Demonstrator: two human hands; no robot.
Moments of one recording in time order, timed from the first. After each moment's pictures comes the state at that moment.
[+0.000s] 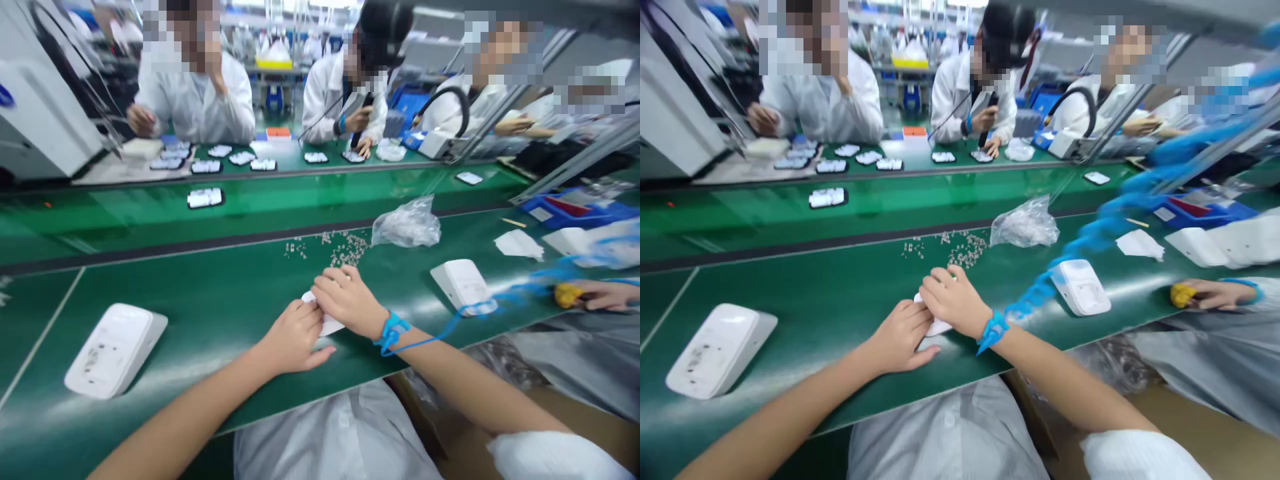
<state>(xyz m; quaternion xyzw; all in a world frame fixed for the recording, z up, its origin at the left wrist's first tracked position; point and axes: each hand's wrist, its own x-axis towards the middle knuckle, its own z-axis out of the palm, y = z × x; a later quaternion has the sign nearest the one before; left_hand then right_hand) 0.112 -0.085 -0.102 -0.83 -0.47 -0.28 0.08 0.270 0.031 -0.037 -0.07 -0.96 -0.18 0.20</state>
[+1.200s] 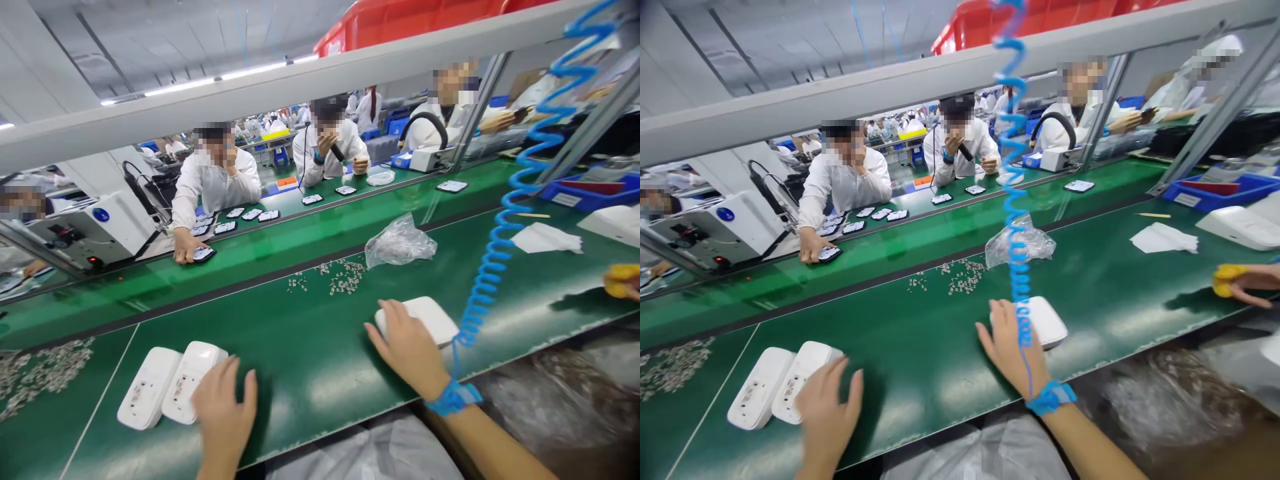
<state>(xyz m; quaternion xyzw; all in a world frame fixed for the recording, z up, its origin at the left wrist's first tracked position) 0.058 -0.193 -0.087 -0.54 -0.75 -0.27 0.28 0.357 0.020 -0.082 -0.39 -0.83 -0.09 0.39</state>
